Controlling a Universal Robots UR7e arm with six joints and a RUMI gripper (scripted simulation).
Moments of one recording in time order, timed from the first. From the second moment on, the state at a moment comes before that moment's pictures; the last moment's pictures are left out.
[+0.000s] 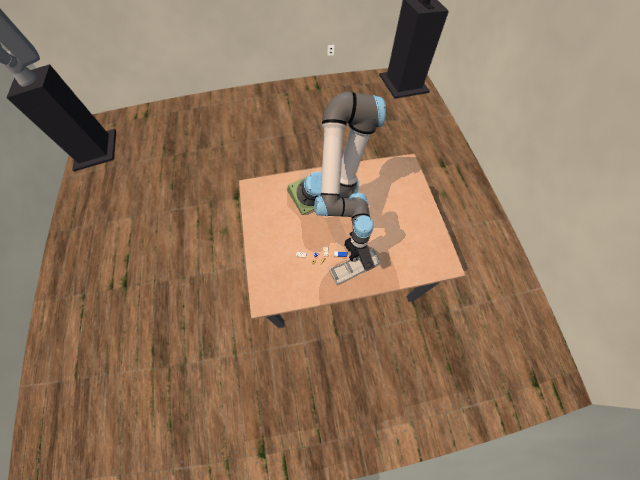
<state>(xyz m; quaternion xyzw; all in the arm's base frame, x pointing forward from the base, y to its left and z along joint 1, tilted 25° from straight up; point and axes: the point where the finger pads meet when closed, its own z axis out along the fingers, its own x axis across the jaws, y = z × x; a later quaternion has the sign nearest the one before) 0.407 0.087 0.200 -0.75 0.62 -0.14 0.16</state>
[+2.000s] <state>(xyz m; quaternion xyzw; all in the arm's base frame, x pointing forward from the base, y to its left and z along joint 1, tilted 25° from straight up) 0.428 0.091 0.155 -0.75 0.62 -0.14 0.16</state>
